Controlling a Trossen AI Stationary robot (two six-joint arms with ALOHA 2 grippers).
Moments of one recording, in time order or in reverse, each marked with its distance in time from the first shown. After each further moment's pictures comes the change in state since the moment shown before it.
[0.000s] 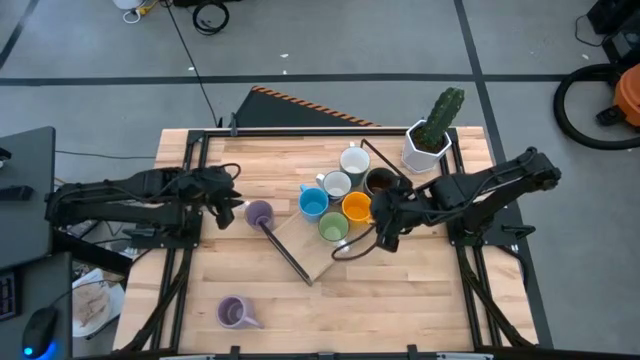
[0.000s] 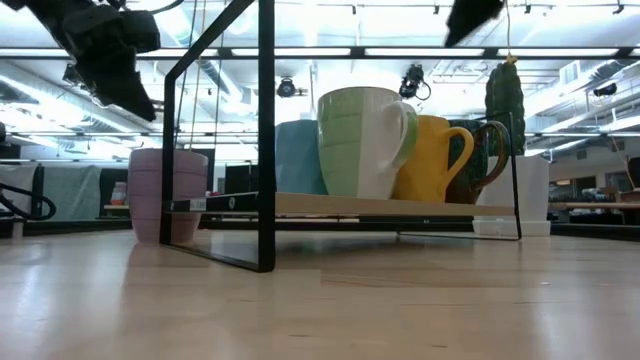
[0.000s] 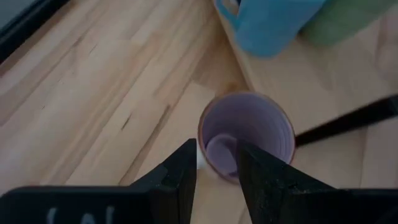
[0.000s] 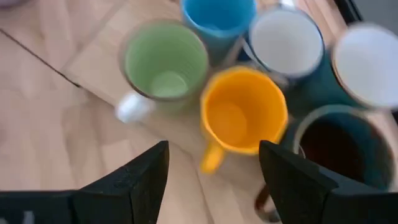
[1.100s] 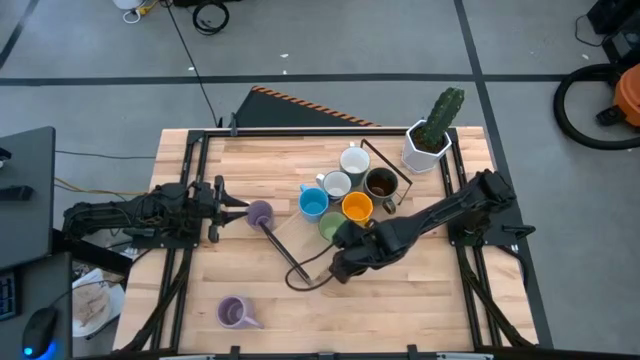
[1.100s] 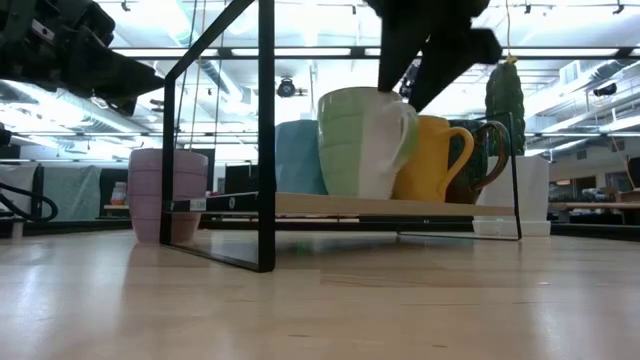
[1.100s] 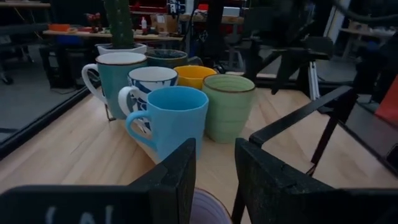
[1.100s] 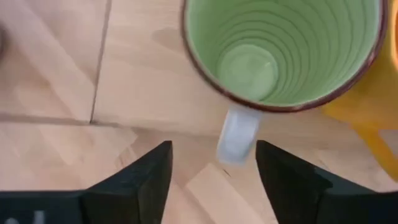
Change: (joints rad) left arm -0.064 -0.561 -0.504 0.657 0.163 0.249; right arm 0.069 0.423 0.118 0.157 -0.059 0.586
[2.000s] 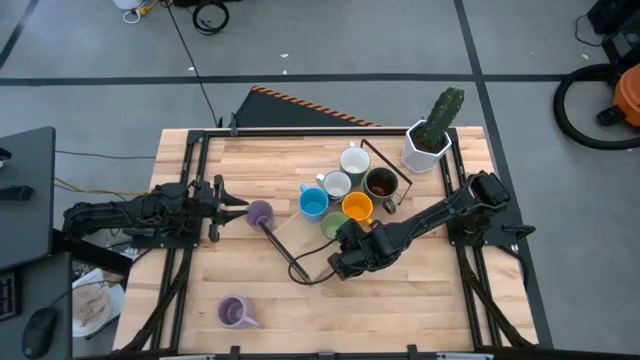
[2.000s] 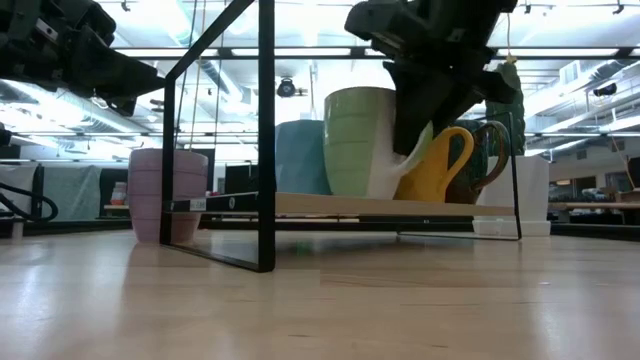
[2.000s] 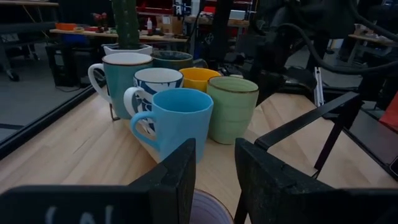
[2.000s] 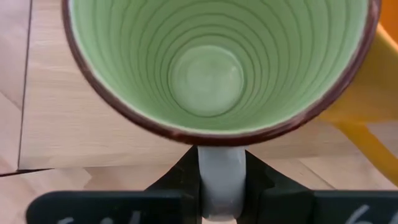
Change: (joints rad) left arm 0.000 0.000 0.000 0.009 -0.021 -0.024; right arm -0.011 0.032 -0.125 0.067 0.117 0.155
